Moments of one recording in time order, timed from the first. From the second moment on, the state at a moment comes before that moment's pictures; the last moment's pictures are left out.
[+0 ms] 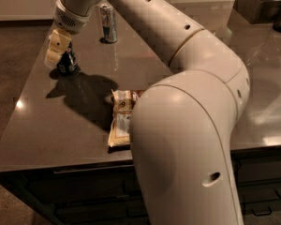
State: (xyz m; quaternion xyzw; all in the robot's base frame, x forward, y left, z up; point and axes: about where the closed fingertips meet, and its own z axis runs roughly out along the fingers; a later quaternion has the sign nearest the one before) arm 0.687 0.212 0.926 -0.65 0.69 0.17 0.26
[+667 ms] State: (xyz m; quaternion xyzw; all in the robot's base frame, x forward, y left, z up) arm 0.702 0.206 0.924 -0.64 0.70 0.16 0.25
